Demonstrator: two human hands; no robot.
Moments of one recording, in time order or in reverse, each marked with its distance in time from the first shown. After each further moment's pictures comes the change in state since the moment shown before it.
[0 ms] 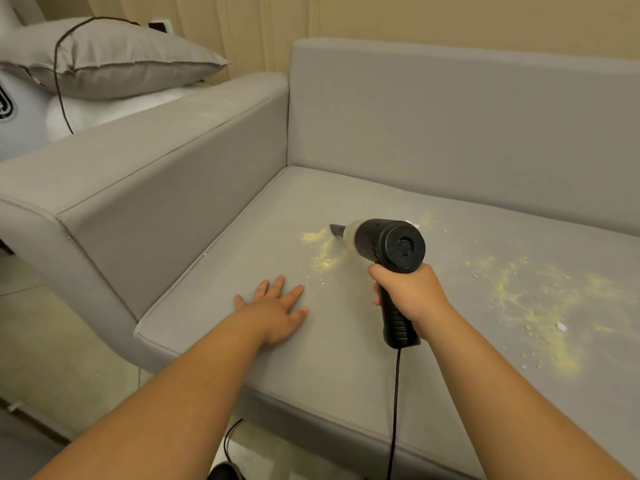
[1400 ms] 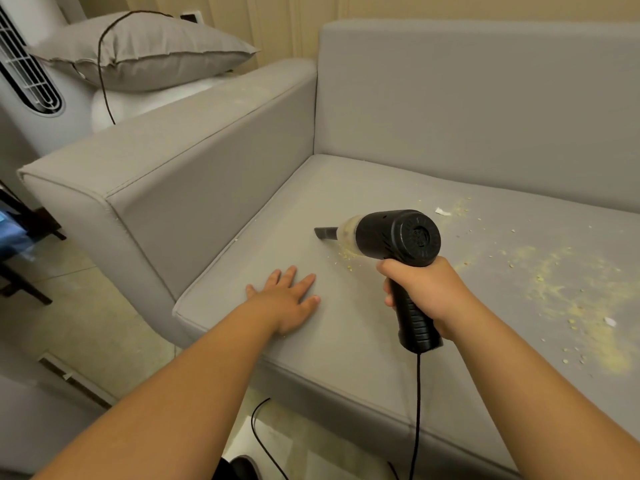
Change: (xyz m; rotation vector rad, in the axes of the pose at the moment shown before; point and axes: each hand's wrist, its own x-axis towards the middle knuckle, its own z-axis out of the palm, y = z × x) left_hand -0.013 -0.030 0.008 0.012 0.015 -0.033; right_hand -0.029 -0.010 0.019 0.021 -0.195 -0.007
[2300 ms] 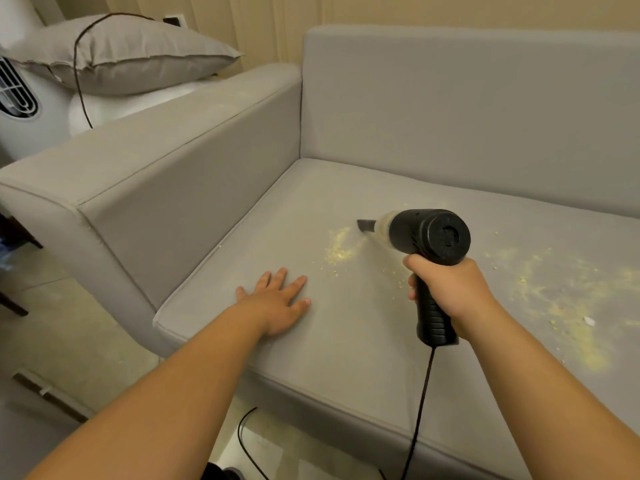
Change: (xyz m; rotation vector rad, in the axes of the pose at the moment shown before) left_hand 0.014 0.004 -0.003 -0.007 0.011 0.010; right_hand 0.006 0.004 -0.041 0.022 0.240 0.018
